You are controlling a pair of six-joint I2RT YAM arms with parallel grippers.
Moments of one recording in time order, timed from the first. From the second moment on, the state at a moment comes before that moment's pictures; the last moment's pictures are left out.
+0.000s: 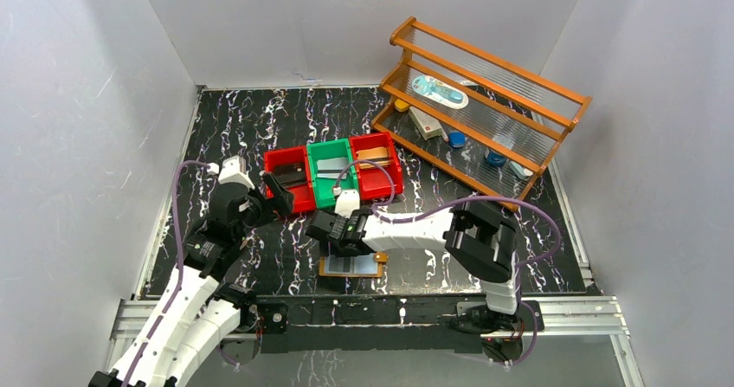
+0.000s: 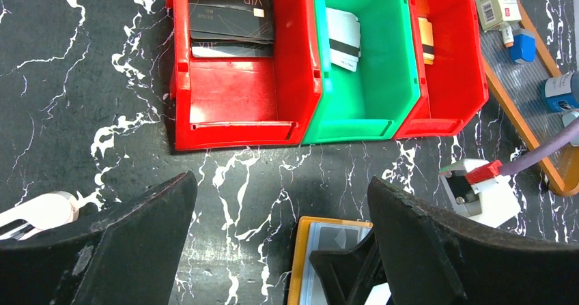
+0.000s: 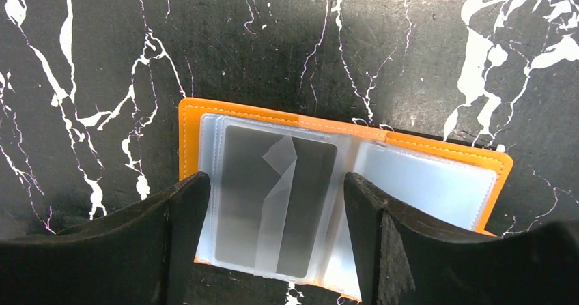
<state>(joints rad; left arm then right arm) -0.35 0.63 0.63 -0.54 -0.16 -0.59 1.28 1.91 1.29 -0.57 0.40 1.11</state>
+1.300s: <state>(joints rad) -0.36 0.92 0.45 -0.40 0.56 -0.70 1.14 1.65 0.72 0.20 0.10 1.25</state>
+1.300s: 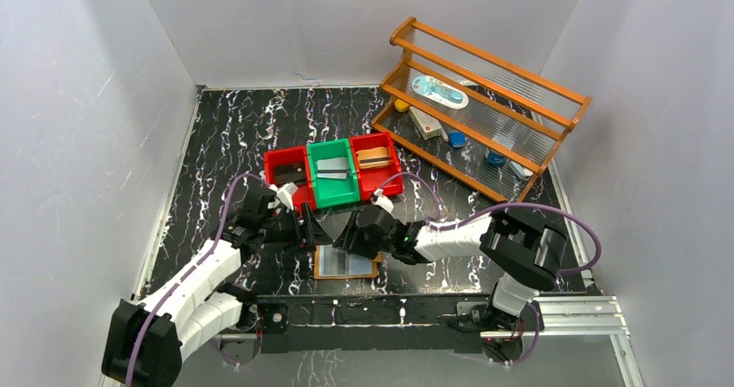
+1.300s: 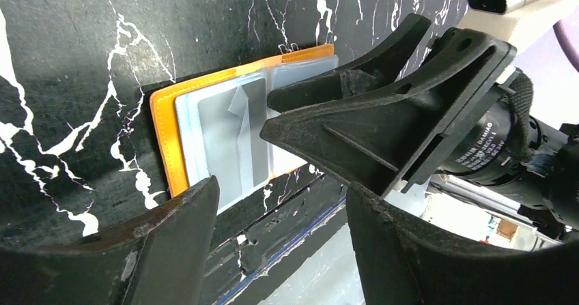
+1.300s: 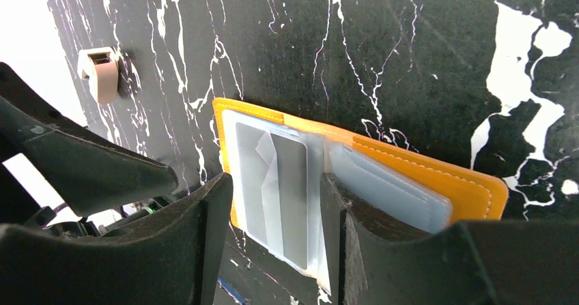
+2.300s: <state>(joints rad) -0.38 0.43 0.54 -0.82 -0.22 -0.97 1.31 1.96 1.34 -0.47 0.37 0.97</state>
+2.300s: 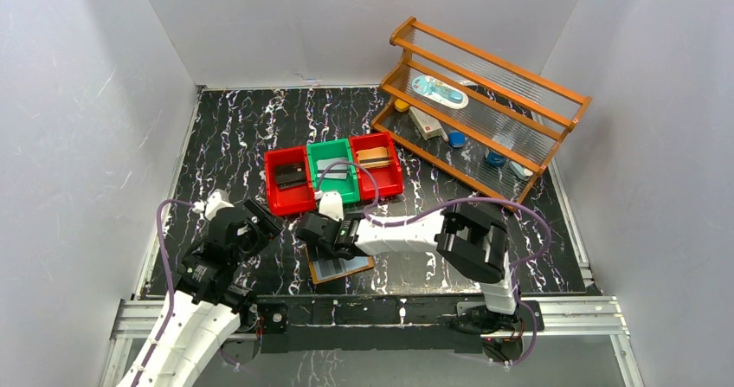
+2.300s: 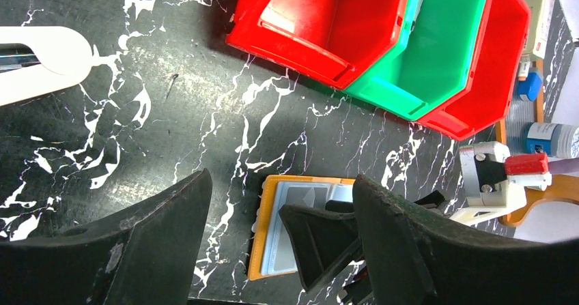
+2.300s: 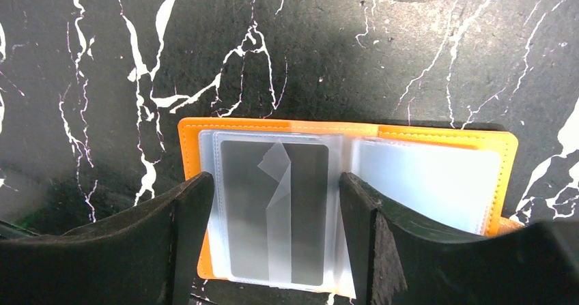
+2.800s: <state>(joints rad) -0.38 0.39 0.56 -0.85 -0.27 -0.97 1.33 2.03 1.45 -0.60 0.43 0.92</state>
